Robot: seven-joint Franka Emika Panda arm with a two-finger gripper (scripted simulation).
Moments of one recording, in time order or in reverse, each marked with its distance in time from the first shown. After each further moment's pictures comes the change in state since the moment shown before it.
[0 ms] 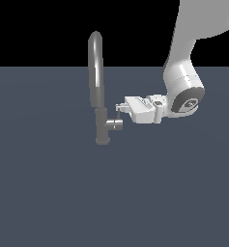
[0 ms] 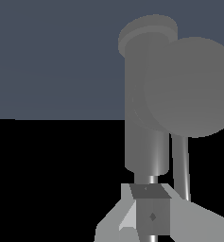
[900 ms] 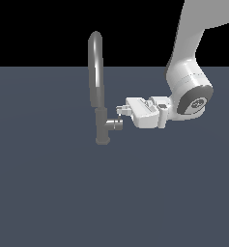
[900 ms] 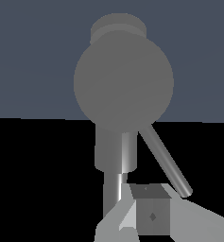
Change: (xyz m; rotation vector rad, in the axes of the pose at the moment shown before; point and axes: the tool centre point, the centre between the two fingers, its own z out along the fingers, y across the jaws) arm -0.002 0.032 0.000 0.003 0.005 -0.017
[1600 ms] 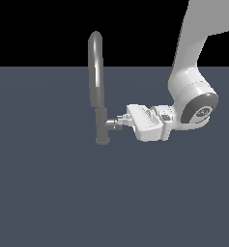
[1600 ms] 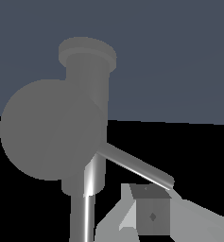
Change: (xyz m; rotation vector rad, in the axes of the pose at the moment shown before) arm 0.022 0.033 0.000 -0.009 -0.004 -0.019
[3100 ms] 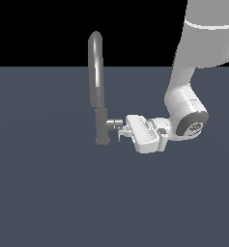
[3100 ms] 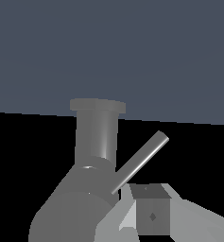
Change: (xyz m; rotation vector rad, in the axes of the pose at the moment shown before) arm 0.052 -0.010 -0.004 -0.018 -0.018 -0.016
